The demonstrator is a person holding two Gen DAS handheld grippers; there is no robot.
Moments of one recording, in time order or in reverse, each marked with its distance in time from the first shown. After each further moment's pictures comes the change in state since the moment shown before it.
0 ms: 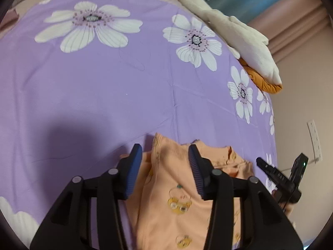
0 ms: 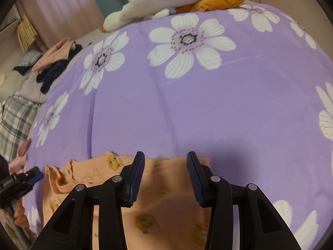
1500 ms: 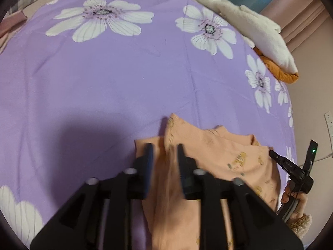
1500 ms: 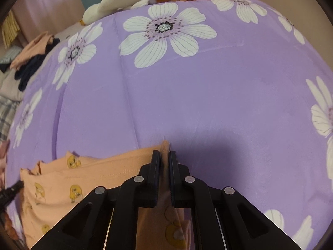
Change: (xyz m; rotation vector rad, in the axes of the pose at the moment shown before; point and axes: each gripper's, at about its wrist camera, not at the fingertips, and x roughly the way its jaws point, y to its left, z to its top) left arm 0.013 0.000 -0.022 0.024 0.007 0.138; right arm 0.033 -0.009 0.000 -0.011 0.061 -0.148
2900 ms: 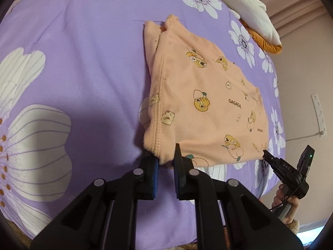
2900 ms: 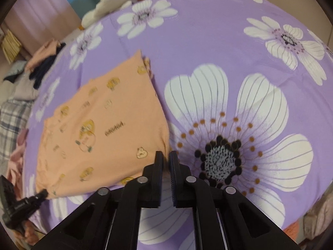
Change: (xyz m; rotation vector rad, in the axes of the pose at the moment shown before) left arm -0.045 0.007 -0.137 -0.020 0.151 -0.078; right arm -0.087 -0.035 -0.144 0.177 0.025 0.061
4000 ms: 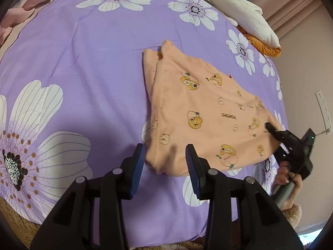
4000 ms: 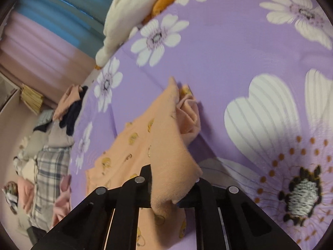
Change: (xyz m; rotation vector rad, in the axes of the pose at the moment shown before) left arm -0.029 -0.016 0.012 0.041 -0.069 0.068; right arm 0.013 0.017 0.030 0.260 -0.147 0.356
